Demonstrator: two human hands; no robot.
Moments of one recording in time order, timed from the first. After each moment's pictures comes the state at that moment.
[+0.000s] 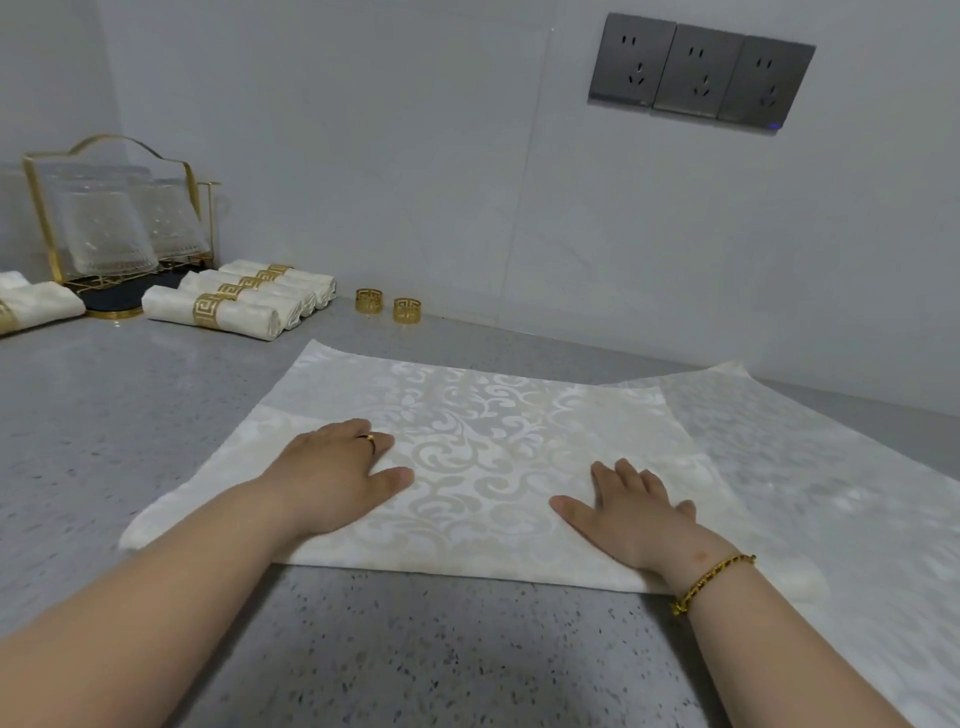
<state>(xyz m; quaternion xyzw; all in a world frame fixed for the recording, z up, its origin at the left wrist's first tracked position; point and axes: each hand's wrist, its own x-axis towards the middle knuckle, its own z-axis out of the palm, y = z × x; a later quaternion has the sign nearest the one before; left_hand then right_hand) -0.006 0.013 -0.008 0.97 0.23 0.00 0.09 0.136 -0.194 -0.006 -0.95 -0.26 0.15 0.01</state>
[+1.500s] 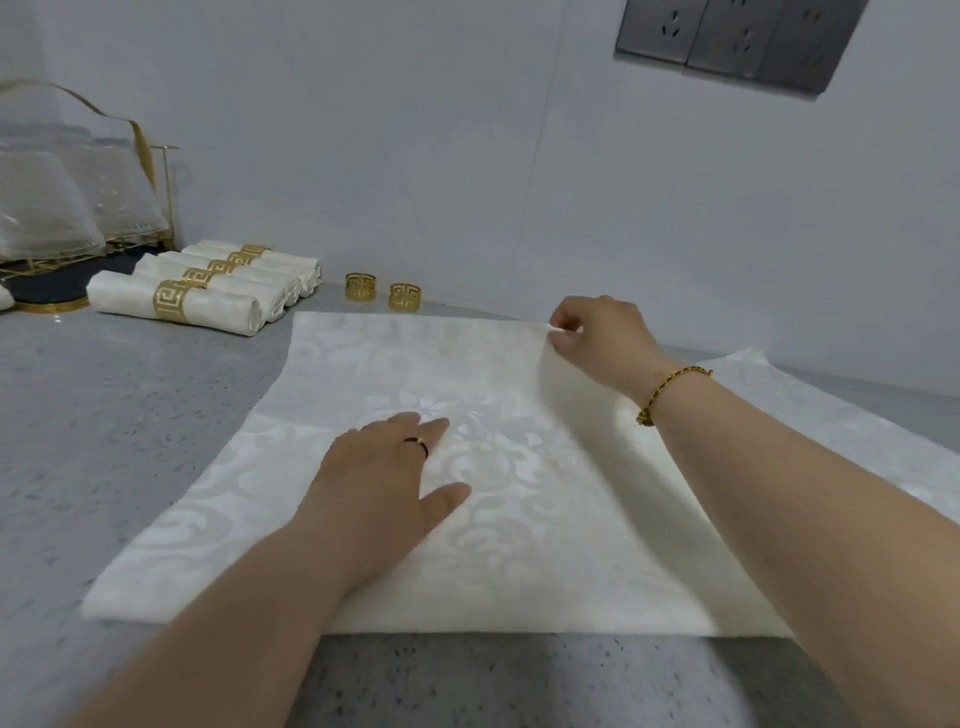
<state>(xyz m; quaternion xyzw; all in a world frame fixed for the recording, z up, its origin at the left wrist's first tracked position) 0.016 0.026 -0.027 0.97 0.18 0.13 0.13 0.208 -0.078 0.048 -0.88 -0.41 -0.17 0.18</state>
